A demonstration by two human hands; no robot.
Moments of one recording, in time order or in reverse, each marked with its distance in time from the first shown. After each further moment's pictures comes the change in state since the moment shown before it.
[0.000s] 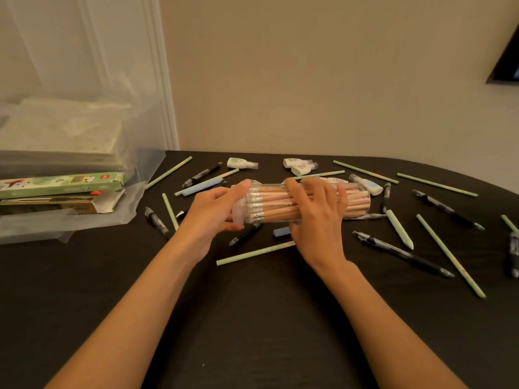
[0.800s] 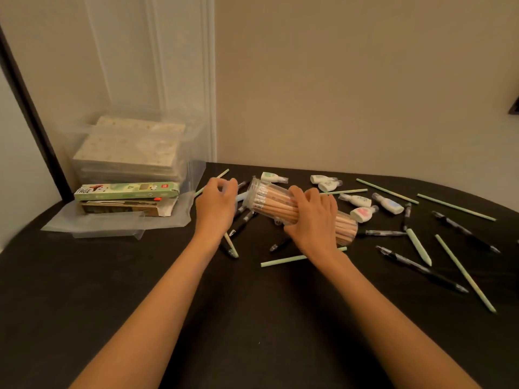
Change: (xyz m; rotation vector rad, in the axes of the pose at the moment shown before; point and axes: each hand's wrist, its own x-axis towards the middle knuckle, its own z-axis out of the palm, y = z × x) left_hand -0.007 0.026 -0.058 0.327 0.473 0.201; right_hand 0.039 -0.073 -0.017 -0.008 -0.365 0.101
